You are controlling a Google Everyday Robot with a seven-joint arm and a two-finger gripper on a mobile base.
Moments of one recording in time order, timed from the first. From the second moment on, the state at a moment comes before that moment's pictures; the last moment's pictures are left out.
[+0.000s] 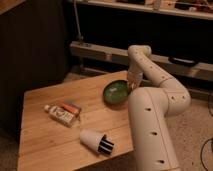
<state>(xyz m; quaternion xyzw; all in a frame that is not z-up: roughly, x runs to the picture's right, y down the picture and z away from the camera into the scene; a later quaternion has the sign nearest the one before) 0.192 0.019 0.918 -0.30 -0.32 -0.57 0.70</state>
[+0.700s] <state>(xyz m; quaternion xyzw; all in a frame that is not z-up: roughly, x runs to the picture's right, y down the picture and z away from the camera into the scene) 0.228 0.117 0.854 -0.25 -0.37 -0.49 0.75</state>
